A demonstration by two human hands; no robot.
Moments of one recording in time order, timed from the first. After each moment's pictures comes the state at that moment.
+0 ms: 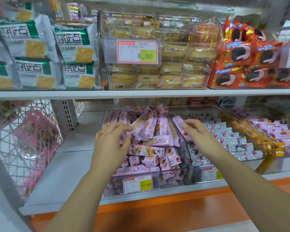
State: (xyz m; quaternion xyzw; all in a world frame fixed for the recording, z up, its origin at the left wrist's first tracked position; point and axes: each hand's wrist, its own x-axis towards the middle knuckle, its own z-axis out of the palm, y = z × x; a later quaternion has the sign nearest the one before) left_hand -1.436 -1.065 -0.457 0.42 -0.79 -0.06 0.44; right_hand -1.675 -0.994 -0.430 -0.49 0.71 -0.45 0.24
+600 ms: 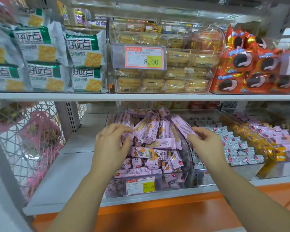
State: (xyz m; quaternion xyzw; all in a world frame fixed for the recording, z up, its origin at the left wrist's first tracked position) left_hand -1.428 -1.068 -0.456 0.42 -0.78 -0.07 0.45; right_hand -1.655 -0.982 -0.437 -0.39 0.70 -0.58 0.16
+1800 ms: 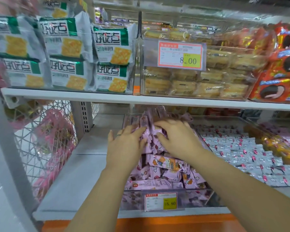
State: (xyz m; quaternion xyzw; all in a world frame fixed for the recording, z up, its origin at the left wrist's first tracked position) left_hand -1.428 -1.106 -0.457 0.55 -0.80 0.02 0.24; right_hand -1.586 -1.080 -0.422 -0.72 0.66 -0.18 -0.10
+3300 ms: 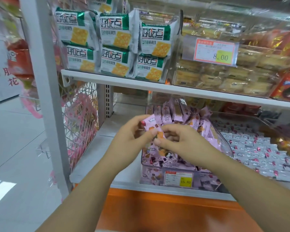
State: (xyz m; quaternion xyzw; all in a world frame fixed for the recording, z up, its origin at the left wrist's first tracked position) left_hand -1.354 -1.036 -0.441 0.32 -0.67 -0.45 0.50; right_hand -1.524 -1.009 -0.407 -0.75 0.50 -0.32 0.29
